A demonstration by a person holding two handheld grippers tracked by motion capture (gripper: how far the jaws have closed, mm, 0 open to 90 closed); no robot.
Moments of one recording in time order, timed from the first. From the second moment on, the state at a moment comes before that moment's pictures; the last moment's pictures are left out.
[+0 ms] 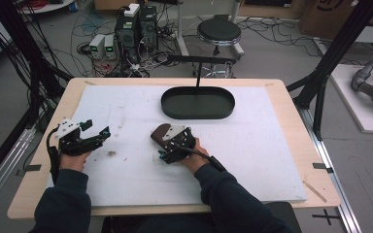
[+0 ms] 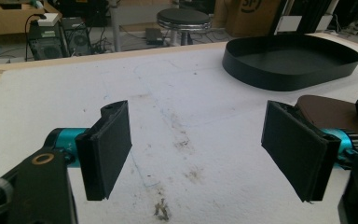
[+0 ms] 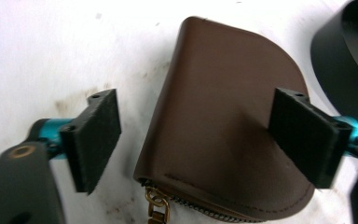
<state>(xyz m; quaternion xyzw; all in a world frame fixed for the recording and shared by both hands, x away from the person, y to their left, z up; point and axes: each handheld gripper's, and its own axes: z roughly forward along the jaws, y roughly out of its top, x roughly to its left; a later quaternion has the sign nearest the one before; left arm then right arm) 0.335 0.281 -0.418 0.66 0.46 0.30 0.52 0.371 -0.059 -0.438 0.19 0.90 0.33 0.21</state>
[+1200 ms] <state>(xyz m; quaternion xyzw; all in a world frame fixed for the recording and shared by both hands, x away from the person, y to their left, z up) 0.335 0.279 -0.418 0.67 0.45 0.29 0.52 0.386 -0.133 -0.387 0.27 0.86 0.43 0.06</state>
